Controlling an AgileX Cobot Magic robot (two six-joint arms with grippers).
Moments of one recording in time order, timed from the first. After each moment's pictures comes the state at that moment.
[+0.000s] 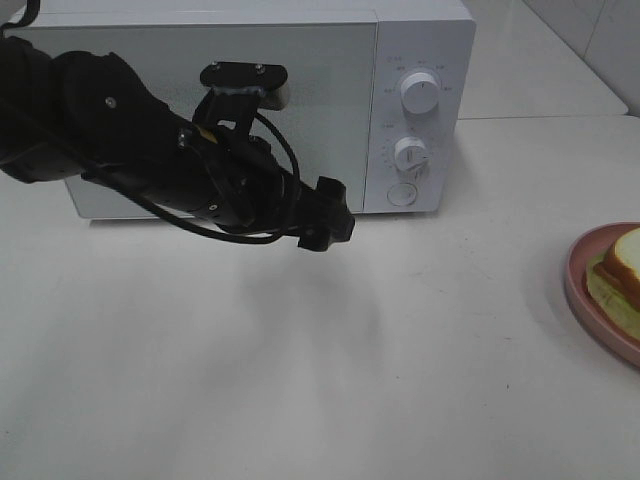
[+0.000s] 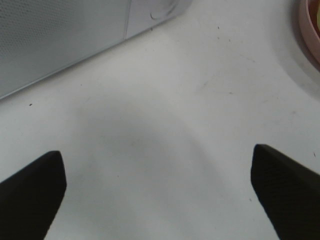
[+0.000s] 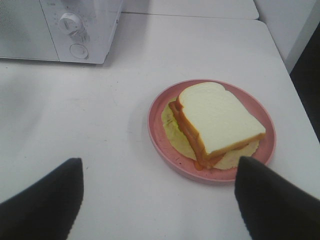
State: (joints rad) left arm -0.73 1.79 -1.03 -0.58 0.16 0.38; right arm 0.09 0.00 -0.50 -0.07 1.01 0.03
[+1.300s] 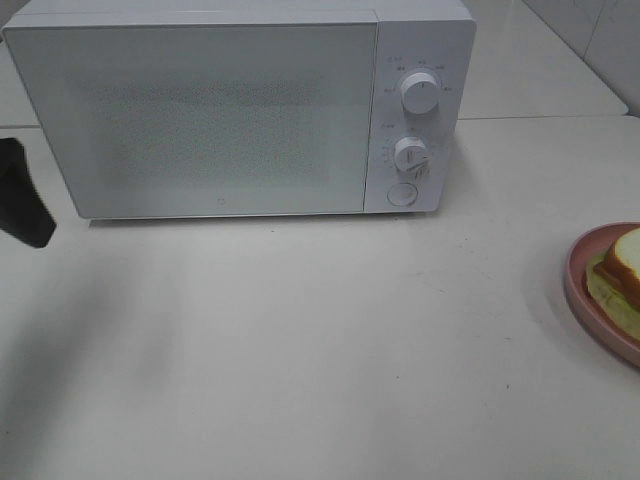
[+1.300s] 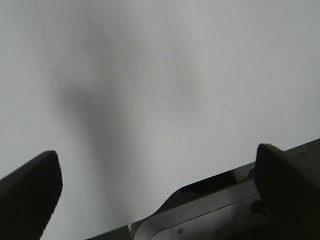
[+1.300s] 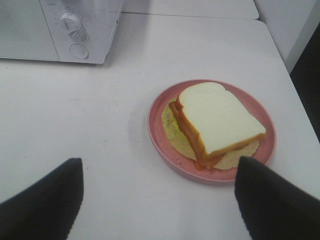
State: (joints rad) left arm -0.12 1.40 -0.99 -0.33 1.03 0.21; right arm 0.09 0.00 -0.50 -0.07 1.01 0.03
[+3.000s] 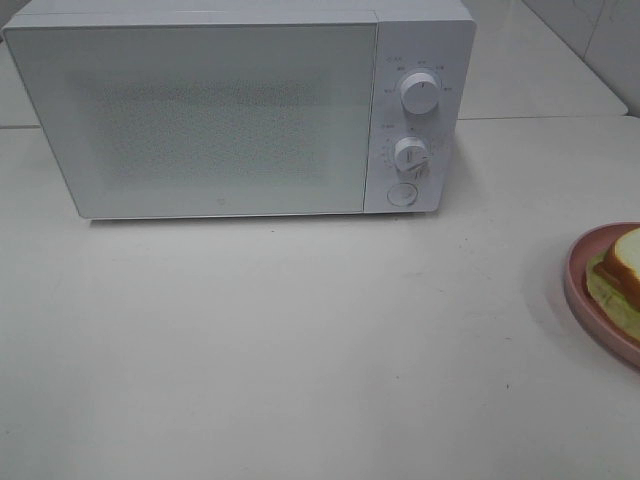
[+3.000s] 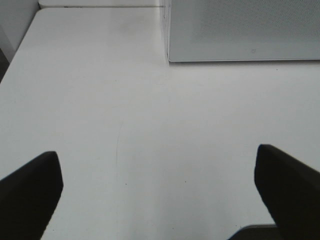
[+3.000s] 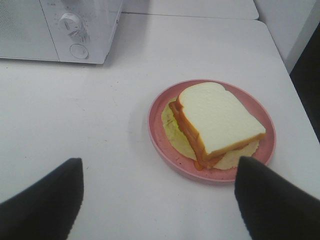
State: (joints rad) left arm 0.12 0.00 -0.52 -0.16 1.09 0.13; right arm 0.09 0.00 -0.50 -0.07 1.01 0.03
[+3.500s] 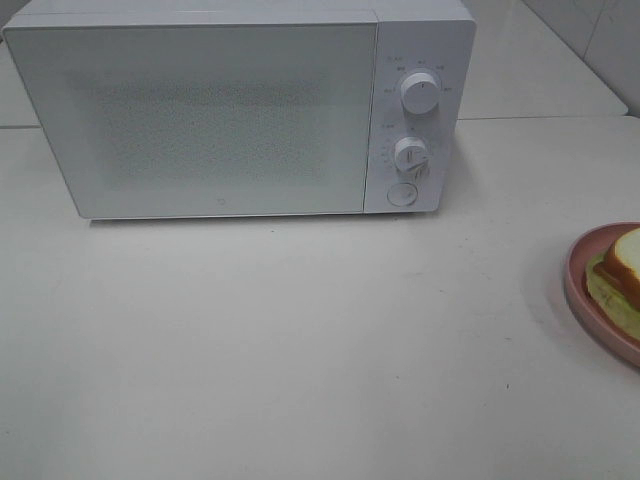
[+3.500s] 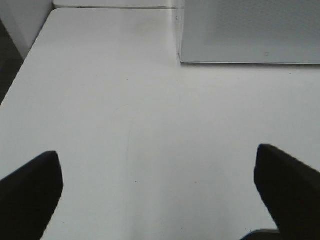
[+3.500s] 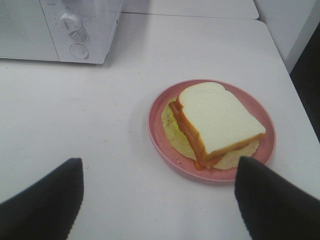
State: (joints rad) left arm 0.12 0.00 -0.52 -0.11 1.09 0.09; right arm 0.09 0.00 -0.50 -0.07 1.01 0.03
